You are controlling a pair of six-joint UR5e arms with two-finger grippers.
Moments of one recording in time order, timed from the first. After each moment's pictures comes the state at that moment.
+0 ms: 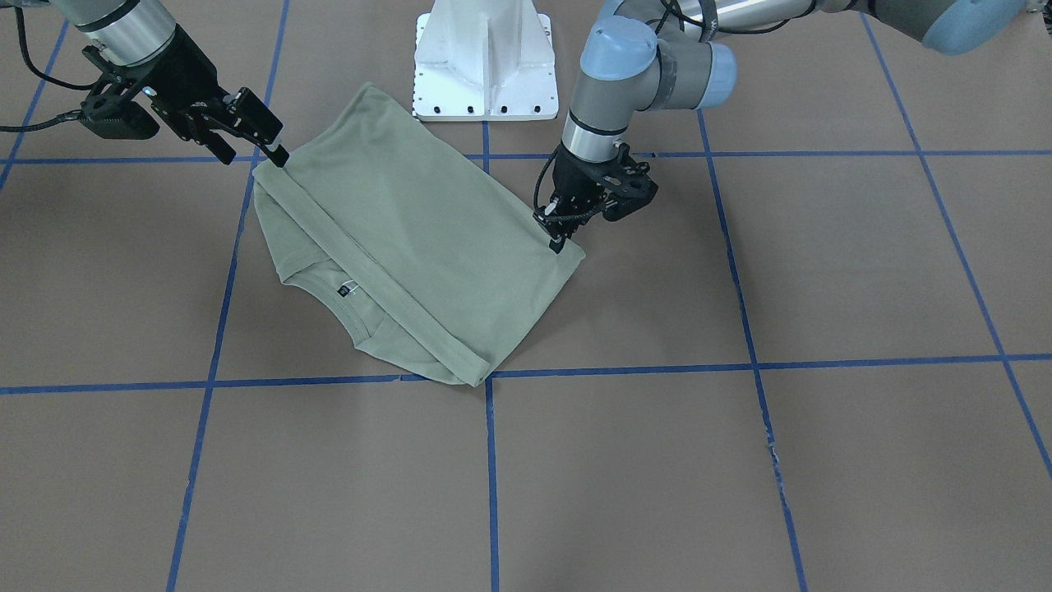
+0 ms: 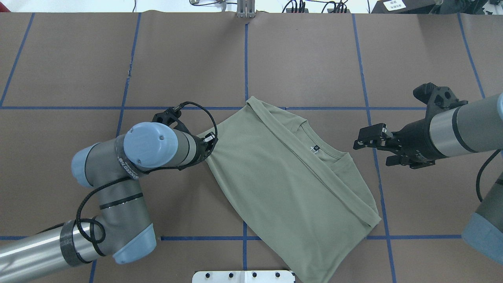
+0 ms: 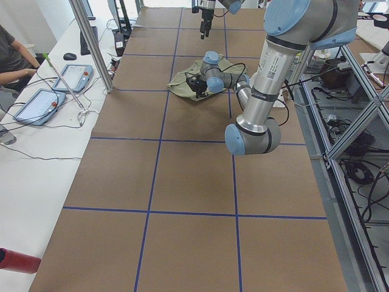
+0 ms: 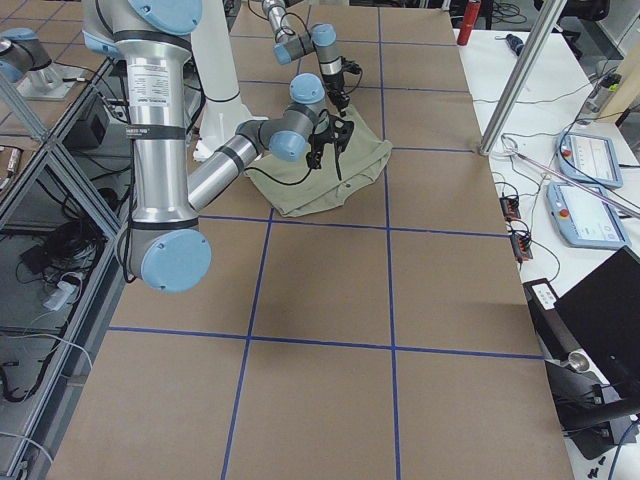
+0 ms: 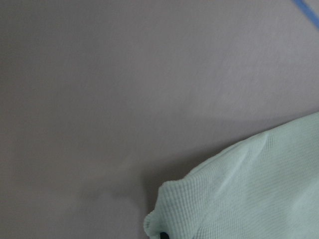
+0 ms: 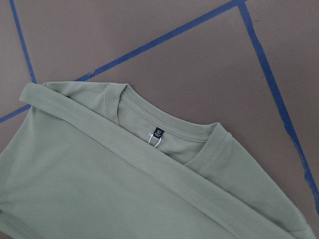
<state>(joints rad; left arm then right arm) -0.47 -2.11 -1.72 -1.85 -1.65 -1.91 0.72 -1.54 2.21 -1.22 2.07 1.55</state>
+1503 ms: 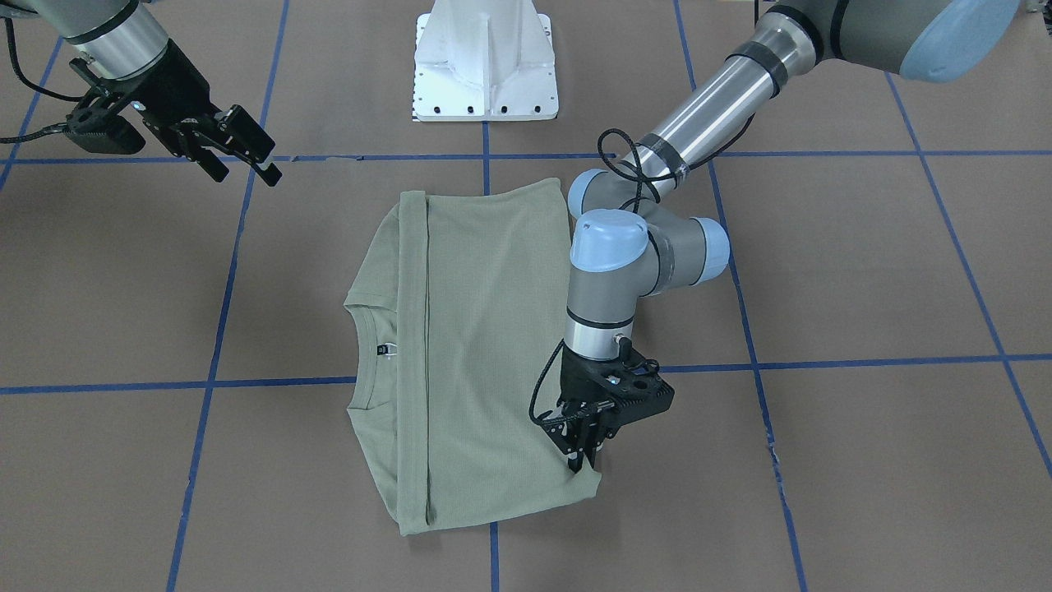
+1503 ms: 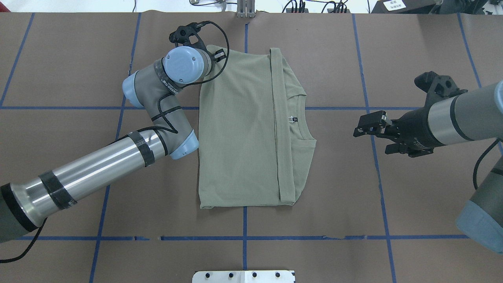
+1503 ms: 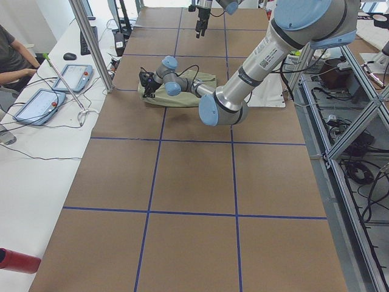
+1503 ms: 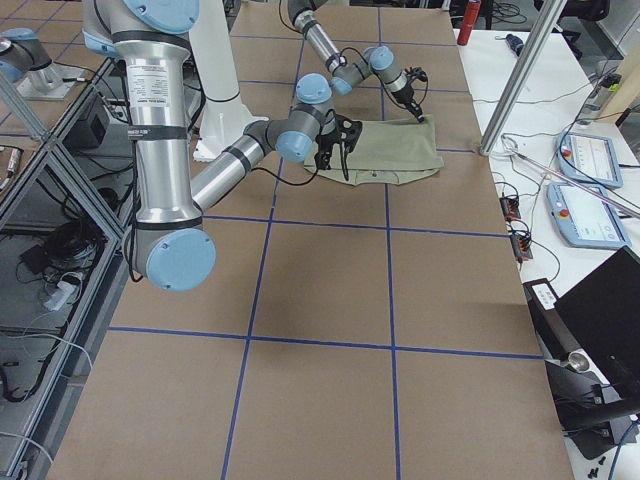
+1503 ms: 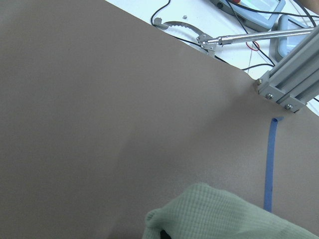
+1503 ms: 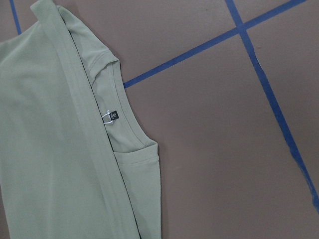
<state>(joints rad) -0.68 -2.49 -0.96 -2.30 -1.44 -1.50 0.75 -1.51 2.17 -1.22 2.05 1.55</state>
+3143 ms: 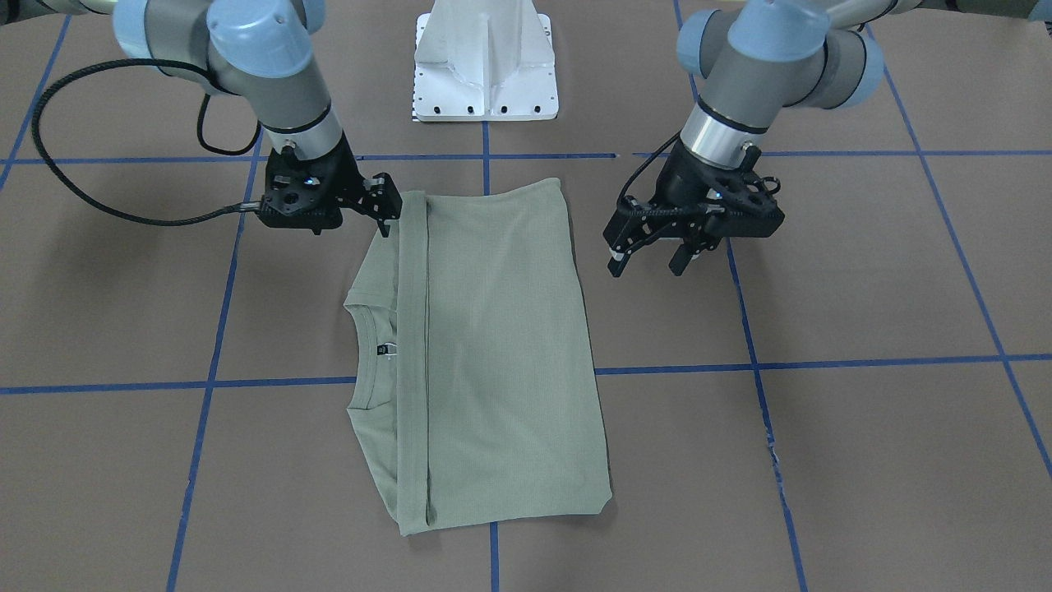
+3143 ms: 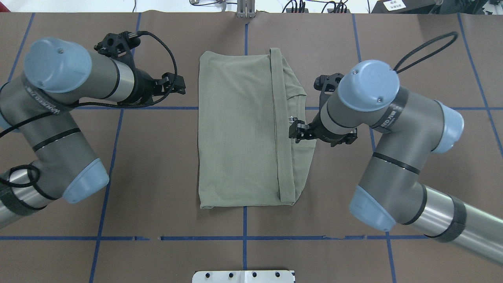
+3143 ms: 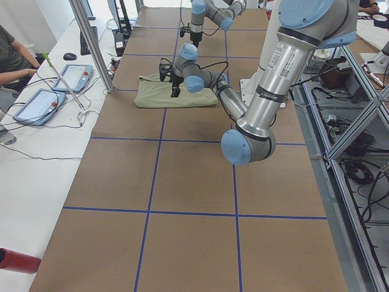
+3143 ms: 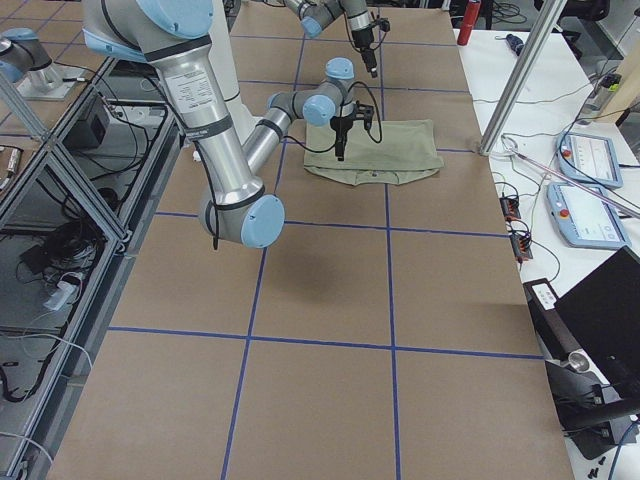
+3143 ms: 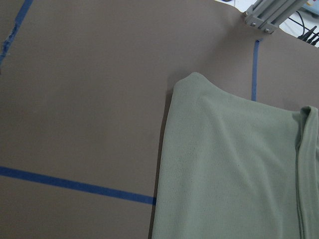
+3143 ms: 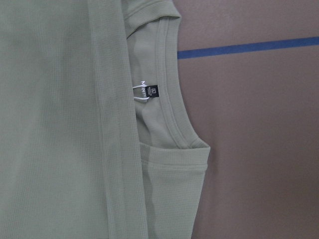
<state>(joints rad) -0.73 -2.00 -1.90 -1.92 -1.86 -1.40 0.59 -1.07 1.89 -1.65 1.92 1.22</state>
